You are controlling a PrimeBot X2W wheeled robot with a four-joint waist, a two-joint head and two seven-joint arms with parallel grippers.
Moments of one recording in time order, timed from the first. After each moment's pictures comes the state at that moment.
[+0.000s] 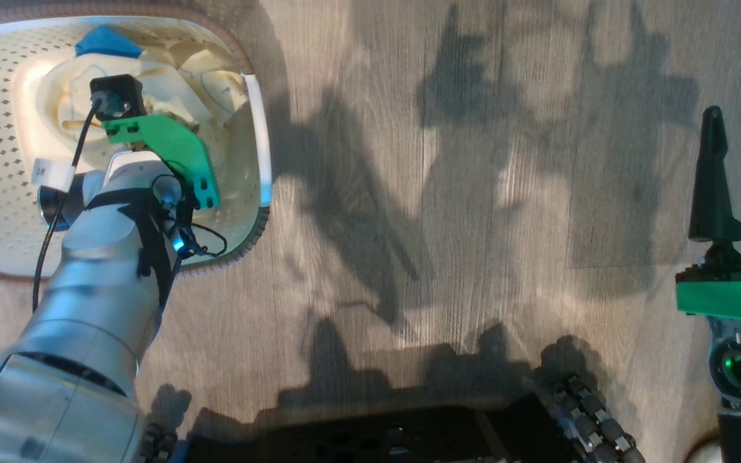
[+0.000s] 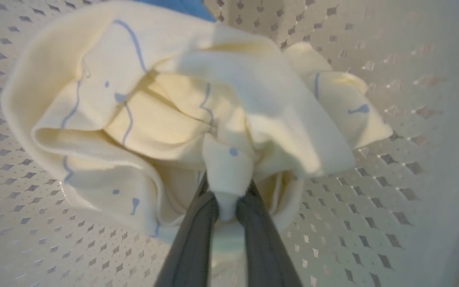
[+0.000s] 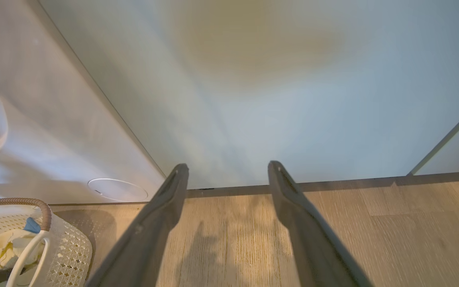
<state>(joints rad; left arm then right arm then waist) -1.08 0.14 -0.47 1.29 -0.63 0.00 0.05 -0.29 -0.04 0.00 -0.05 0.27 0.13 -0.25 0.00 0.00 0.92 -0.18</state>
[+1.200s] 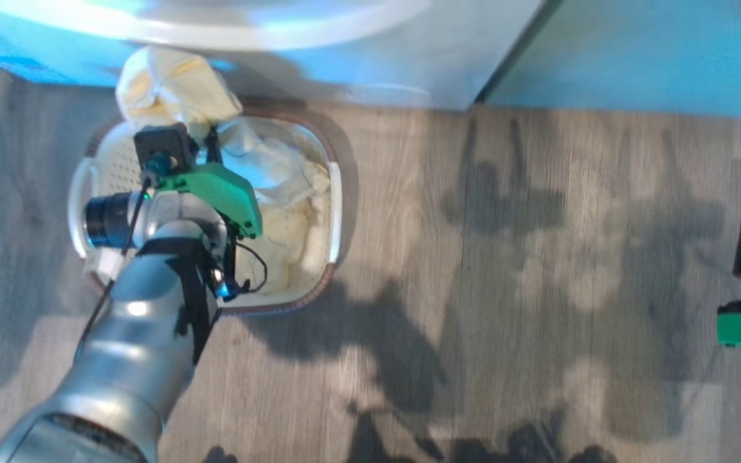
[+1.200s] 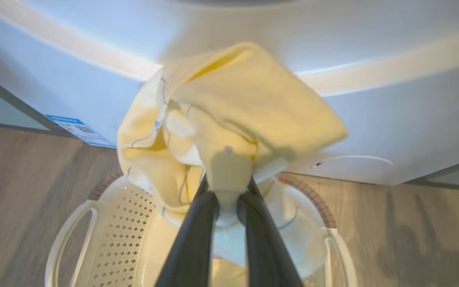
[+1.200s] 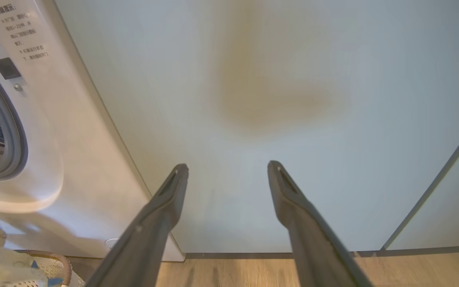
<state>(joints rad) -0.88 0.11 -0.46 1.02 -0.56 0.07 -0.25 -0.20 -0.06 -0.12 -0.03 0.21 0.13 -0.25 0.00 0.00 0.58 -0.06</state>
